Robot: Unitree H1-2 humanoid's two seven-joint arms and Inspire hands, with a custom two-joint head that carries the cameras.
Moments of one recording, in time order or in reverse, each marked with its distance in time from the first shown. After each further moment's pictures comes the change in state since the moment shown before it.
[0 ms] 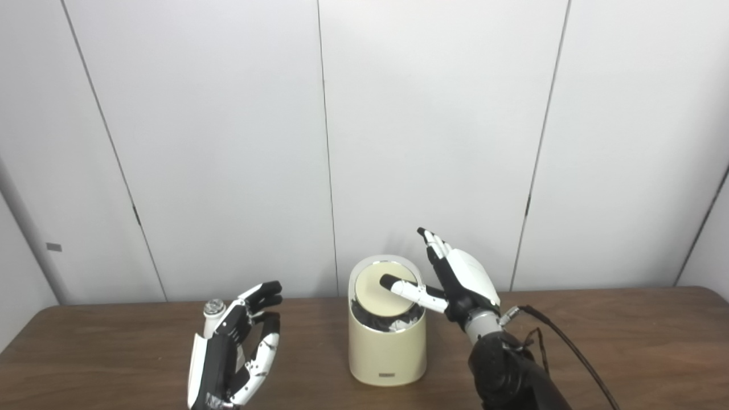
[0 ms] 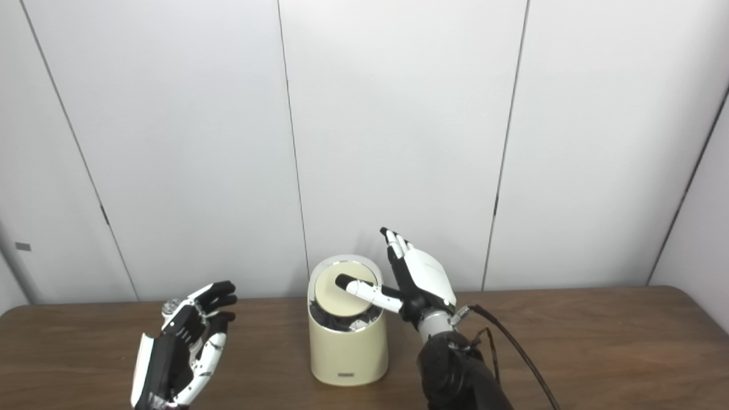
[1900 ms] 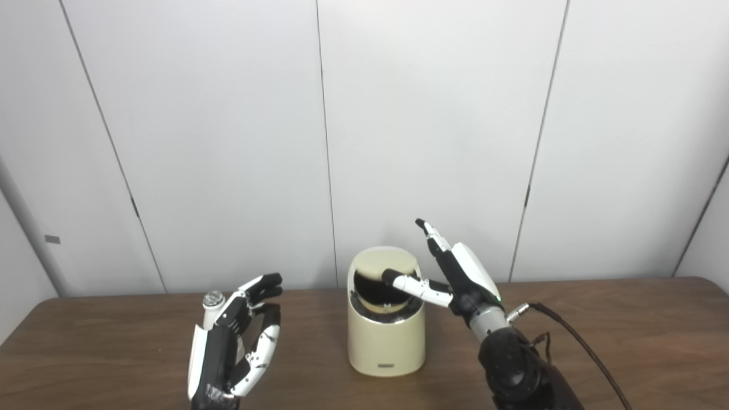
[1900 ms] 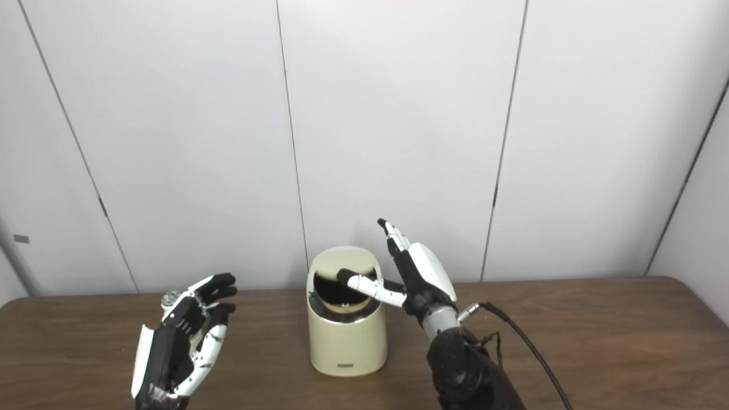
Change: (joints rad) left arm 0.004 0.000 0.000 -0.010 -0.004 0.004 -0.007; right arm 0.037 -0.007 -0.054 -0.027 0.188 -0.131 0.016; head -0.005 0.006
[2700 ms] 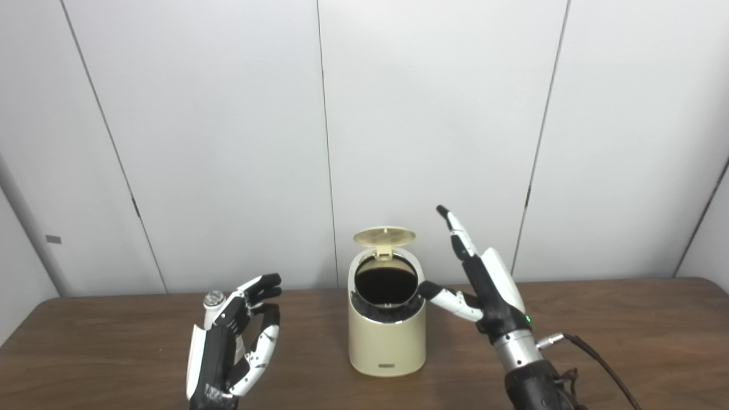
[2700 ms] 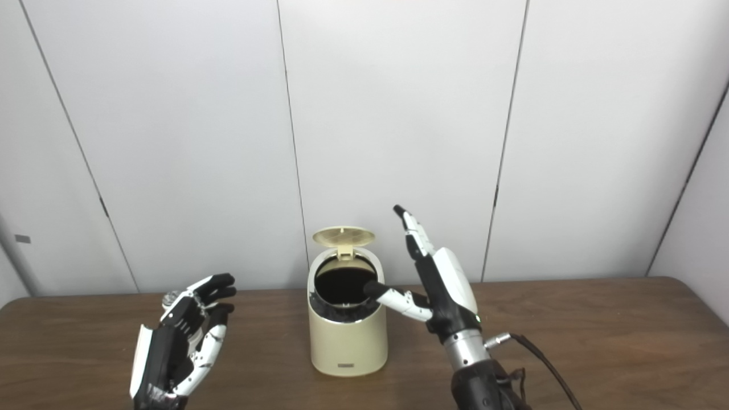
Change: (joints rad) left arm 0.000 0.002 0.005 0.000 0.000 0.000 0.000; right arm 0.160 0.020 -0.097 -0.077 0.035 -0.373 -0.229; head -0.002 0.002
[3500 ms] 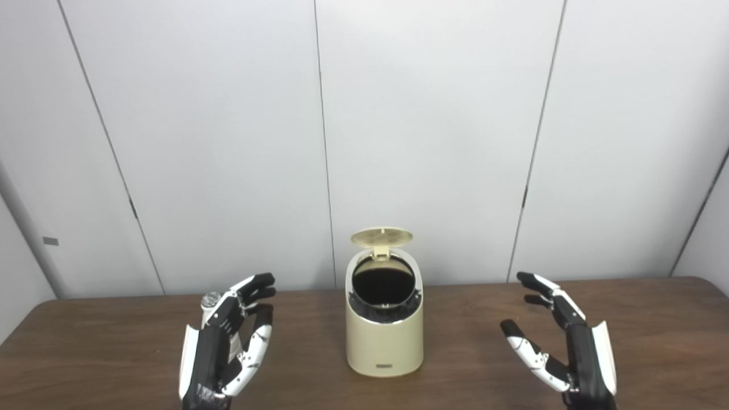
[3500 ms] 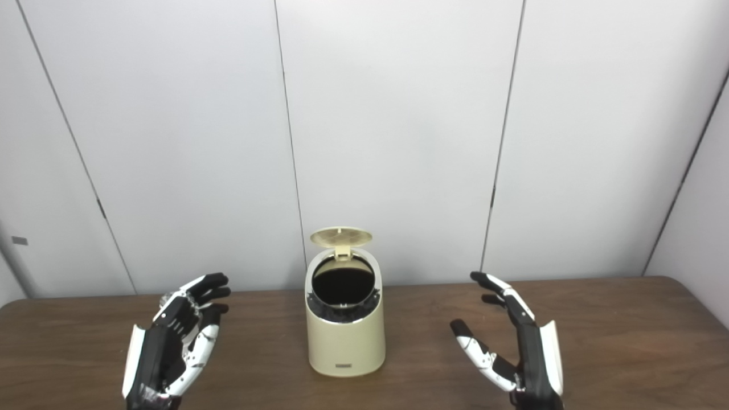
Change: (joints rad) left arm 0.000 0.019 0.008 -0.001 -0.037 0.000 -0.011; right arm 0.217 -0.102 0.001 0.075 0.153 -0.323 -0.300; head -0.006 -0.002
